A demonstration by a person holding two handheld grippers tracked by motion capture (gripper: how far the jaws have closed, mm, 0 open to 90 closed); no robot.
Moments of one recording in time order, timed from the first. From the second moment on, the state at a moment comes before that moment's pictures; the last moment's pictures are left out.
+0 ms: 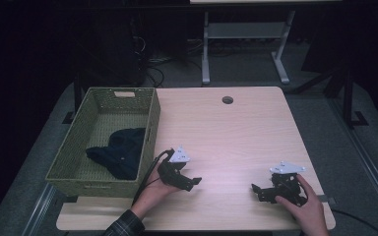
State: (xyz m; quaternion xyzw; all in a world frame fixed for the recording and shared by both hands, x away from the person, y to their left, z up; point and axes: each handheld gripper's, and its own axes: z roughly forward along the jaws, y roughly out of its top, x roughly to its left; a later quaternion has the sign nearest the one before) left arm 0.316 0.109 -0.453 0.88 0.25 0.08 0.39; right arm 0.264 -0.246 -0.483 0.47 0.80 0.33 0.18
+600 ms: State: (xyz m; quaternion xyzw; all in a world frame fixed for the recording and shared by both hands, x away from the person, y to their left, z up) left arm 0.319 0.109 -0.438 0.88 0.25 0.08 0.40; right arm 0.264 -0.246 -0.483 0.47 0.80 0.33 0.18
